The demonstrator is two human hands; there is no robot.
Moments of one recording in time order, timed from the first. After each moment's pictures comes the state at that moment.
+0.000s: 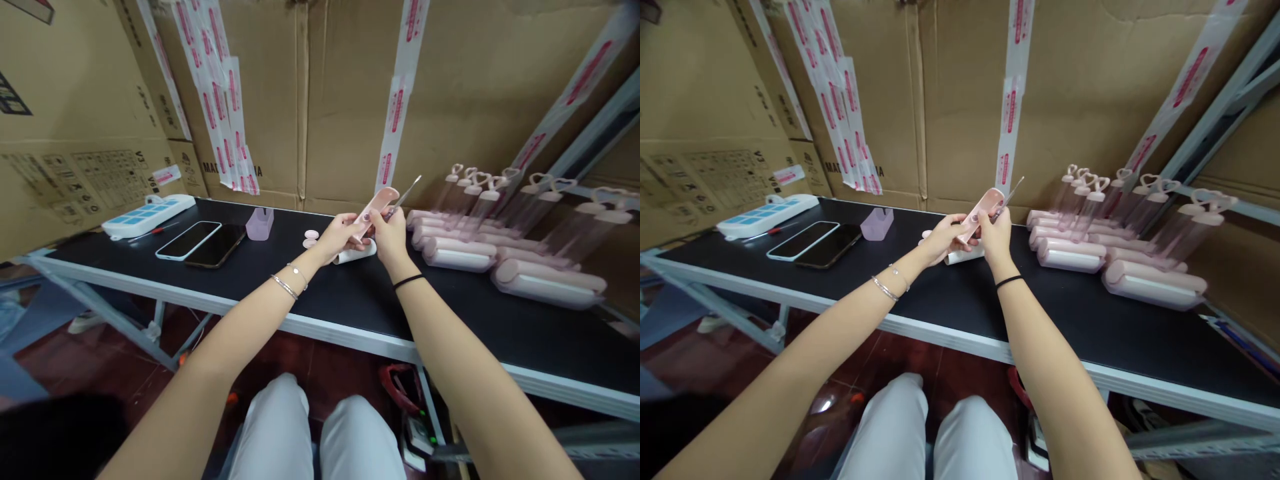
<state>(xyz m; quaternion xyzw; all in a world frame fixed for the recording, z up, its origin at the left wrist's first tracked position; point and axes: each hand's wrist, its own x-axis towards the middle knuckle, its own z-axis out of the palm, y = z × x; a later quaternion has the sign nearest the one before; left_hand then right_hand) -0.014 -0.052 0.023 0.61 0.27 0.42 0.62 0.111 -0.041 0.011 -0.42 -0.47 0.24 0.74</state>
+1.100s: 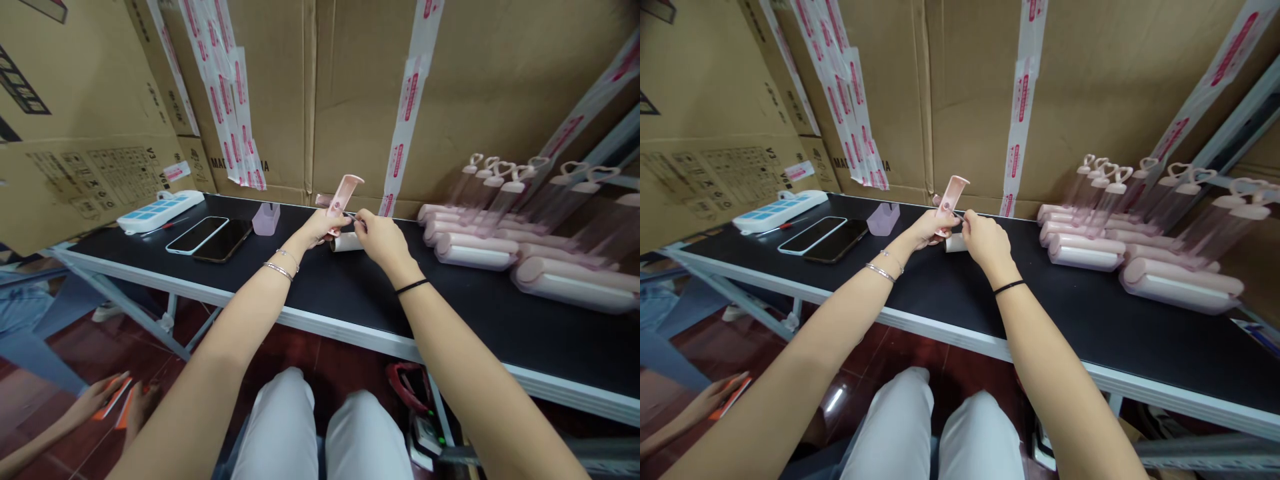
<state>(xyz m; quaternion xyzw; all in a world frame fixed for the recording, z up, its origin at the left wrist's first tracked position) -0.055 -0.034 0.033 0.63 0.37 0.39 0.56 0.084 -0.093 0.035 -0.66 -0.71 -0.11 0.22</state>
